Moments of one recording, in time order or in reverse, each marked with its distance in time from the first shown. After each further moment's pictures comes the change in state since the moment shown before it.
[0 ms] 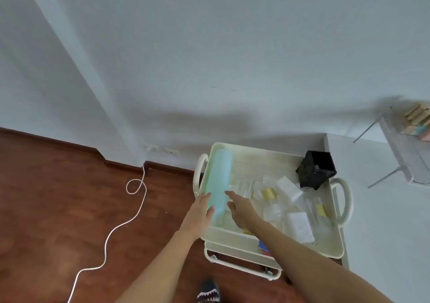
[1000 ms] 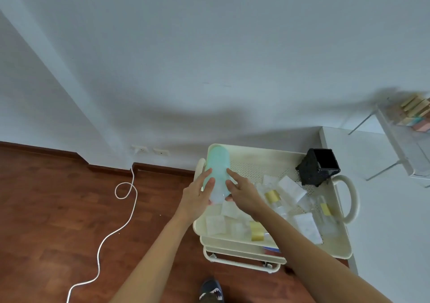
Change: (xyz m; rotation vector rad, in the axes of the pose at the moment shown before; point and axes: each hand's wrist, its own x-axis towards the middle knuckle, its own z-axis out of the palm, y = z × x) left_hand 0.047 0.015 -0.061 -0.558 0.068 0.028; right_hand 0.022 -0.056 -0.042 0.492 0.142 0.141
